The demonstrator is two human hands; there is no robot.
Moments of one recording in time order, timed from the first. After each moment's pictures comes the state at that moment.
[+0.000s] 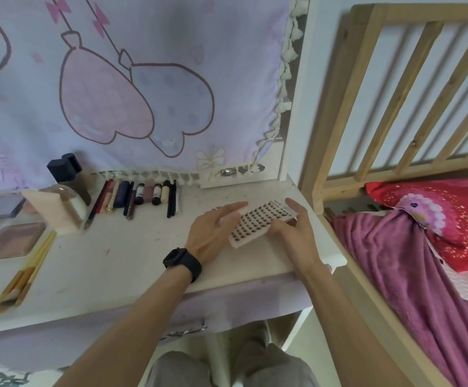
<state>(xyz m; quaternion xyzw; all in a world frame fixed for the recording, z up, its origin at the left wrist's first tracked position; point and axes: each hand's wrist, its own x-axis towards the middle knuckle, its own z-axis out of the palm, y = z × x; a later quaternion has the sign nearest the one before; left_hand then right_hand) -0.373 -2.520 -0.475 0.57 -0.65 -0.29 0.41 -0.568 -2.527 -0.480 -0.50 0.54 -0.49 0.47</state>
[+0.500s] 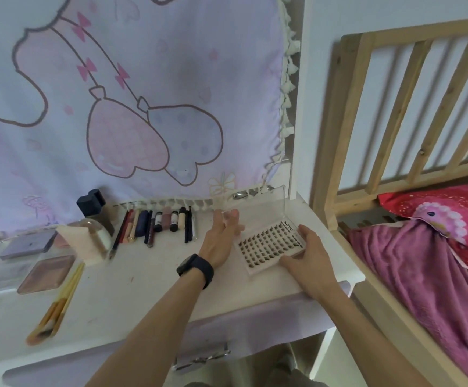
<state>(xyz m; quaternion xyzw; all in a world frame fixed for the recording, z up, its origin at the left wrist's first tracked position) -0.357 -2.544 -0.462 0.59 -0.57 -0.40 0.41 -0.571 -2.519 -0.488 -0.60 0.62 -0.38 0.32</state>
